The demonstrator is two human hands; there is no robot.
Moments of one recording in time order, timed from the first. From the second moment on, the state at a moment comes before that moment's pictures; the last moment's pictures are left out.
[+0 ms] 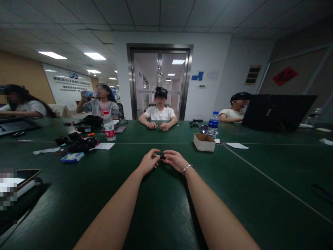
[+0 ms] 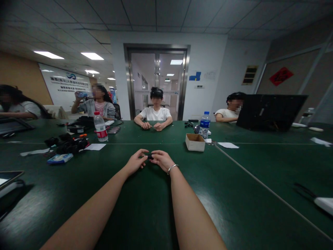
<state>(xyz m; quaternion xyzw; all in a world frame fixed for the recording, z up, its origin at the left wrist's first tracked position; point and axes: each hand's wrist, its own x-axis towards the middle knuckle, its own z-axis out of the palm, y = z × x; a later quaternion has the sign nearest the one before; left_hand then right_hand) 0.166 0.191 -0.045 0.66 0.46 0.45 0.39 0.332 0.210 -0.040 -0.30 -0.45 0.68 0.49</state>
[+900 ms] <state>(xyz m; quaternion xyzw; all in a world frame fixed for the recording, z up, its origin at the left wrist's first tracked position) 0.167 0.187 -0.040 0.67 0.47 0.43 0.39 0.332 0.212 -0.043 -0.29 -0.46 0.68 0.49</state>
